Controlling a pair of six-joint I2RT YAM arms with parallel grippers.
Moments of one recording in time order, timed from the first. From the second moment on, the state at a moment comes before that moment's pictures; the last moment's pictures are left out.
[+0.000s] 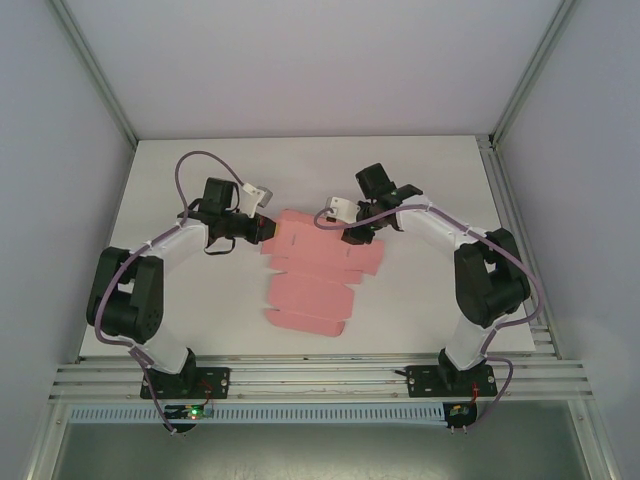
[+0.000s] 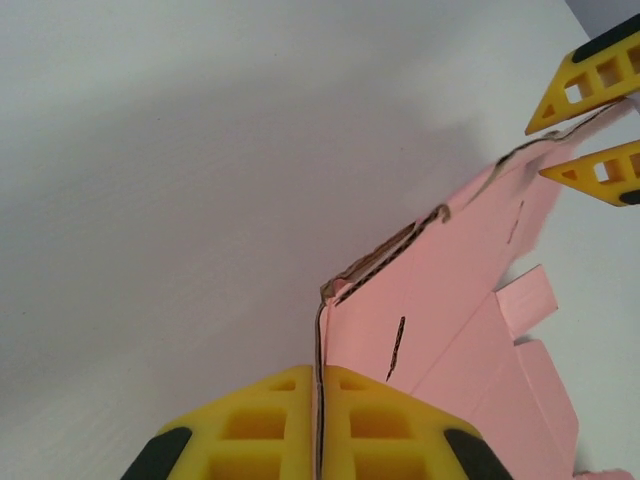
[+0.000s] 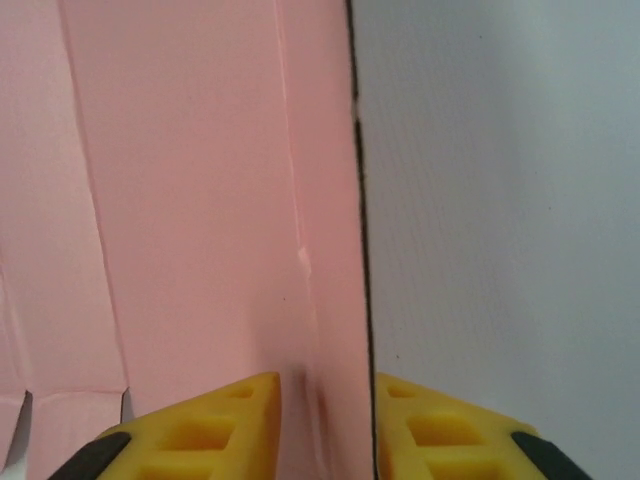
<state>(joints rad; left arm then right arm) -0.18 1.62 0.98 -0.24 0.75 0.03 0.45 1.75 1.28 -0.64 -0.31 -0.80</state>
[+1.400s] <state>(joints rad) -0.18 1.37 0.95 -0.29 0.30 -0.28 0.63 1.53 0.81 0.11 0.30 -0.95</state>
